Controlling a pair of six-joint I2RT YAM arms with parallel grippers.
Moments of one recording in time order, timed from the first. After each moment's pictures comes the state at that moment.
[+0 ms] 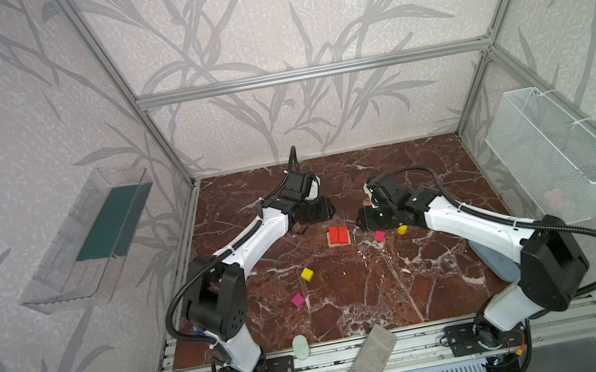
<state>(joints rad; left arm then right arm) -0.50 1.75 1.34 -0.50 0.27 -0.46 0.61 1.55 1.16 -0.54 -0.09 0.61</state>
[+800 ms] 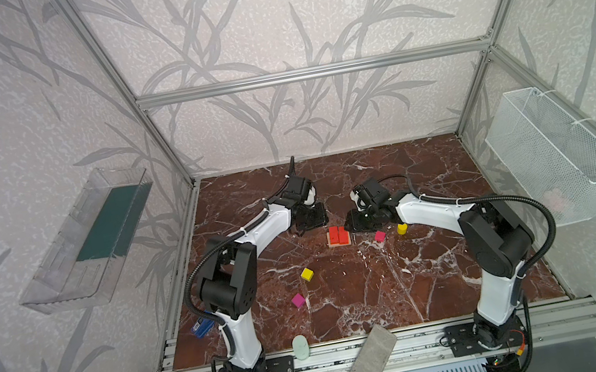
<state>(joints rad) -0.45 1.90 1.35 -0.51 0.29 -0.47 0.57 1.86 1.21 -0.34 -0.25 0.63</state>
